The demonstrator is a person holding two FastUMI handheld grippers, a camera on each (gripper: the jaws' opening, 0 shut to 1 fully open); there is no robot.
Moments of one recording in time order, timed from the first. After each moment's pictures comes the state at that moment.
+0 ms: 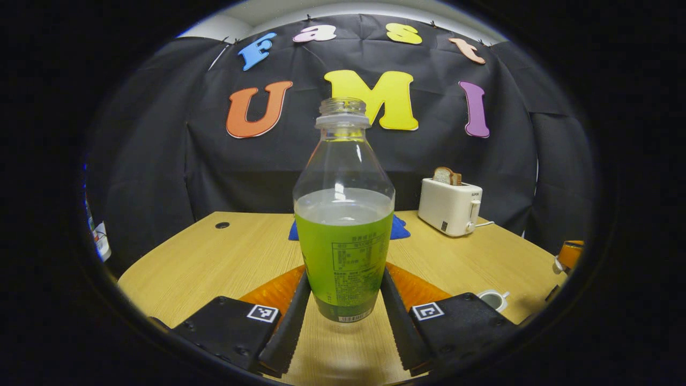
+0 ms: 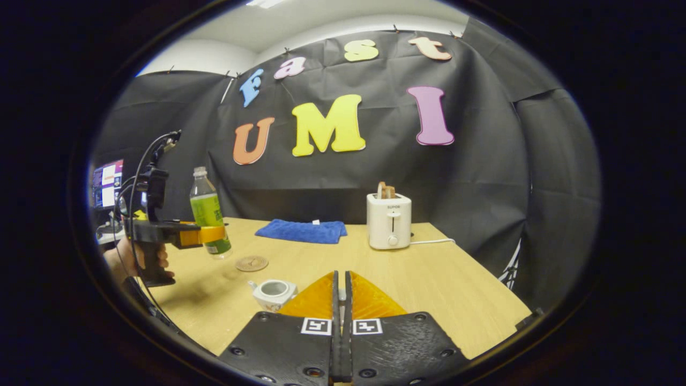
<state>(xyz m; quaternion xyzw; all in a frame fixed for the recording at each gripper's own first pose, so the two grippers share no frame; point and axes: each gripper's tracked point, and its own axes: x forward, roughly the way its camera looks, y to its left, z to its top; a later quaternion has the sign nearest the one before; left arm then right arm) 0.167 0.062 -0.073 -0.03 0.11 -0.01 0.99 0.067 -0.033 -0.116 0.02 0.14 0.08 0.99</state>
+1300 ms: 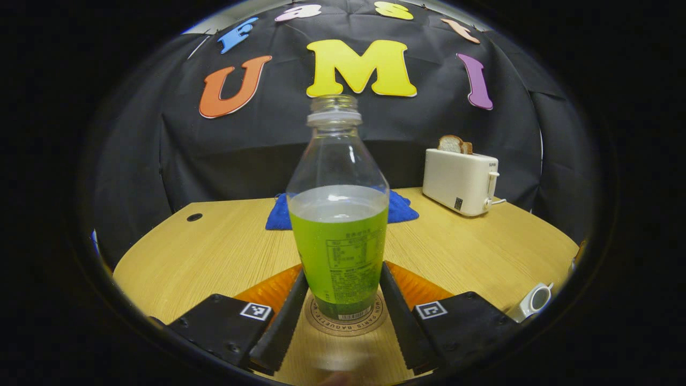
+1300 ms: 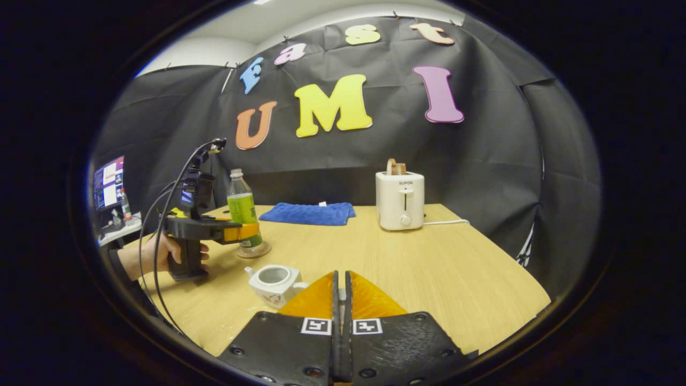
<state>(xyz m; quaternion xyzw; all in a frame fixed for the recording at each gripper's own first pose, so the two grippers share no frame) 0.233 0.049 -0.139 -0.01 0.18 -0.04 0.98 0.081 -0.021 -0.152 0.03 0.18 0.10 0.98</state>
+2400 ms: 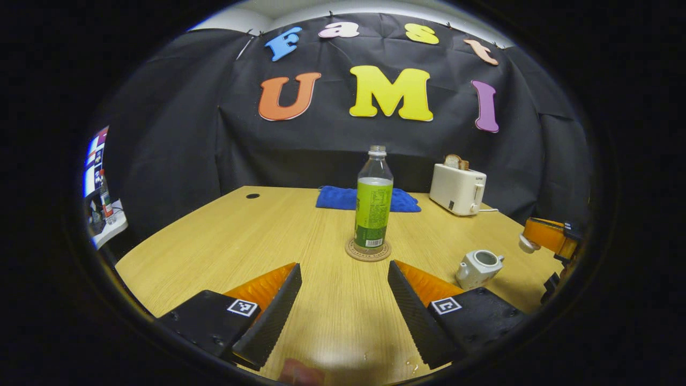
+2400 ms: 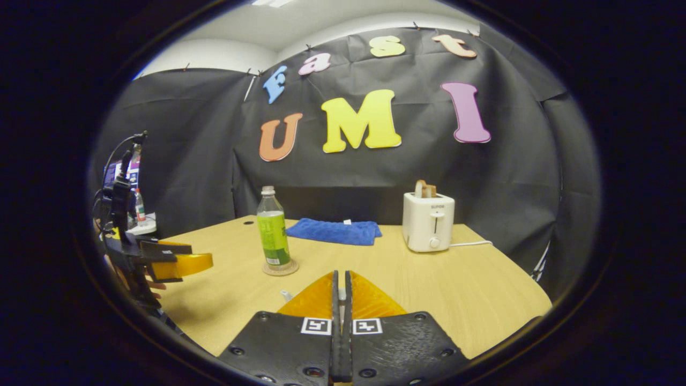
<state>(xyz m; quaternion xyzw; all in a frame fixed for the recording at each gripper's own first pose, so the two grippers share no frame) 0.046 0.097 -0.100 -0.06 0.15 0.06 0.99 0.092 0.044 -0.119 0.01 0.13 0.16 0.98</state>
